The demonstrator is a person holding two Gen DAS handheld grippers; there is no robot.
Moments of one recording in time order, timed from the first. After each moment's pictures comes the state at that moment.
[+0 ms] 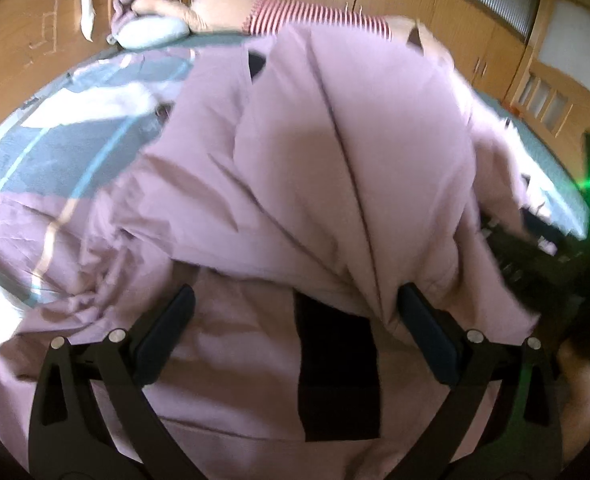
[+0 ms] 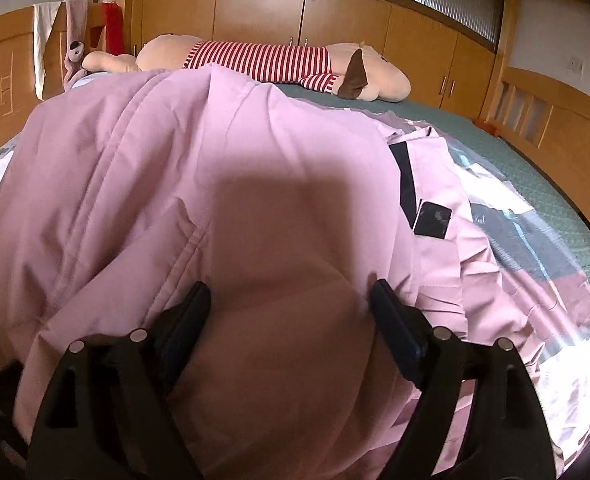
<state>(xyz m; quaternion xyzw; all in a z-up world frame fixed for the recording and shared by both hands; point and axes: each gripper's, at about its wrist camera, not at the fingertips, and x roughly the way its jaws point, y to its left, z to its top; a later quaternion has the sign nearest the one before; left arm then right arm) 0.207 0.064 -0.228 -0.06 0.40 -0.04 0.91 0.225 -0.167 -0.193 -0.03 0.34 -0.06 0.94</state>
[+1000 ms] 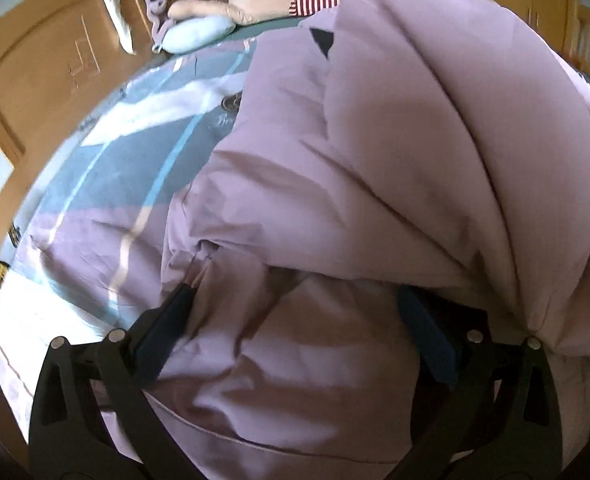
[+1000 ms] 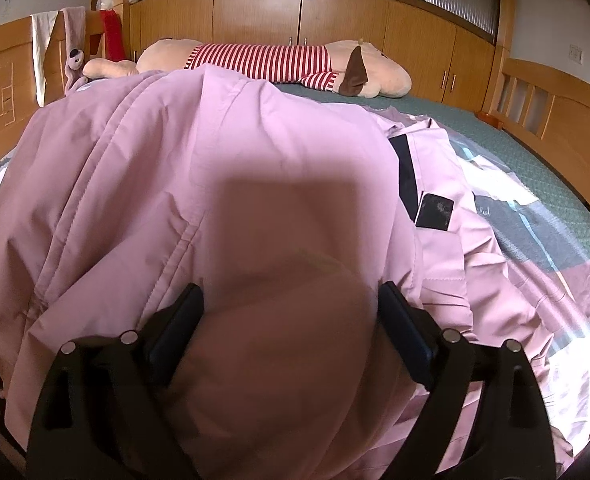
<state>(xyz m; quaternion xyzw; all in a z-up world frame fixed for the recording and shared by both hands) 0.225 0.069 -0.245 0.06 0.45 0.09 0.89 0.224 -0.173 -0.196 -0.02 0.34 -0.05 0.94</state>
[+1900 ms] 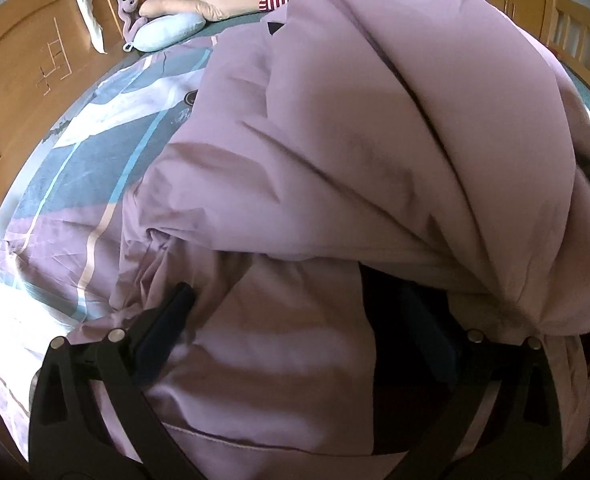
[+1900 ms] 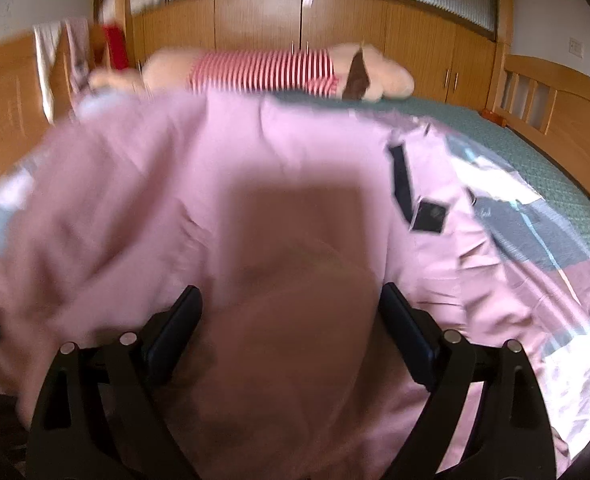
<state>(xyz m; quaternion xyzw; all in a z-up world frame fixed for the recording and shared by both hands) 0.225 0.051 -0.253 0.05 0.47 0.04 0.88 0.201 -0.183 -0.170 0.02 0.31 -0.03 0.95</state>
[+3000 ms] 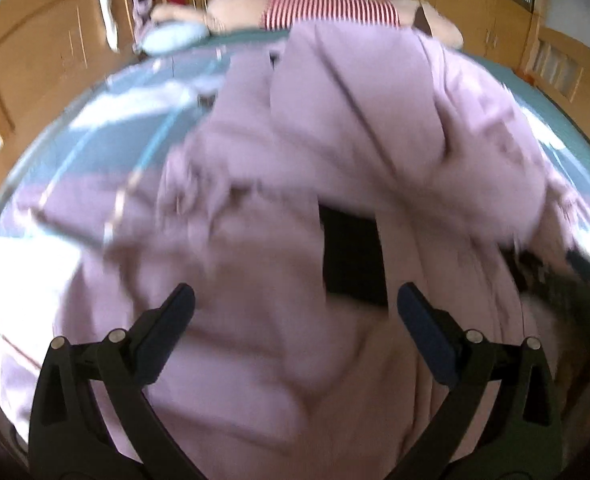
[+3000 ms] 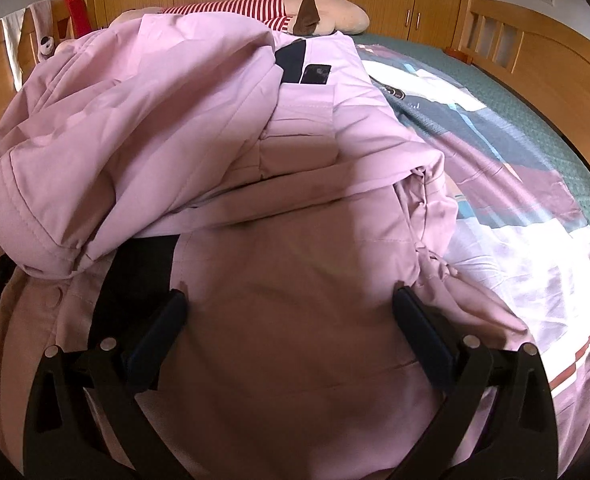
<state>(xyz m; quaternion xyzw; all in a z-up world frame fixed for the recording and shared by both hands) 0.131 0.054 -0.218 0.01 0.45 0.00 0.89 0.135 -0.240 -0.217 0.02 0.43 -0.08 0.90</state>
